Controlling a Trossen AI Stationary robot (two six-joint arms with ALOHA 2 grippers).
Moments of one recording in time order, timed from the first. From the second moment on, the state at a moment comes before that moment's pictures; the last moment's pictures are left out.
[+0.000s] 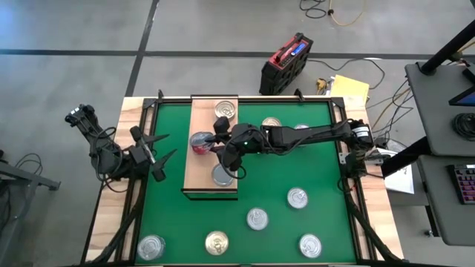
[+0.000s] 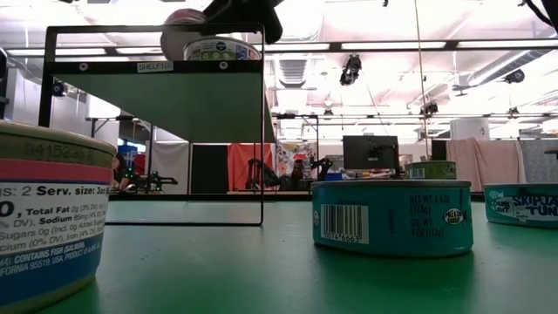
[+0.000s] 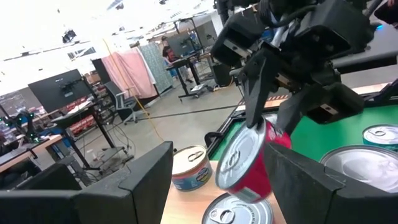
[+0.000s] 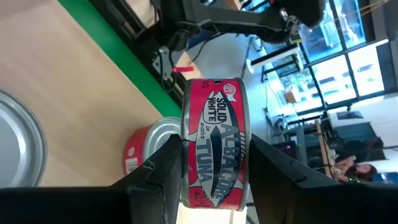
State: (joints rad) left arm -0.82 0.54 0.56 0.00 -1.35 0.34; right arm 0.03 1.90 1.70 -0.19 0.17 -0.97
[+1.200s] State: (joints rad) left arm -0.82 0.56 0.56 0.00 -1.35 0.33; right arm -0.05 1.94 1.68 -0.11 0.02 -0.91
